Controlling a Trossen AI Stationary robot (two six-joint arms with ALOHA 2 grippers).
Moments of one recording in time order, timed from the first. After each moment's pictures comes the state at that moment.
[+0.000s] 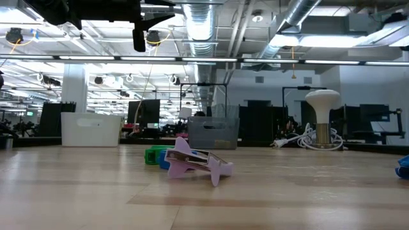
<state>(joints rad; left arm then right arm) 0.22 1.03 0.54 0.67 -0.08 -0.74 1.00 1.18 0.94 -1.02 0.49 1.86</state>
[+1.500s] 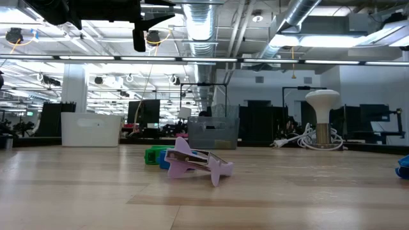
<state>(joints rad) 0.22 1.03 0.54 0.67 -0.08 -0.74 1.09 1.54 0.94 -0.84 0.23 2.19</state>
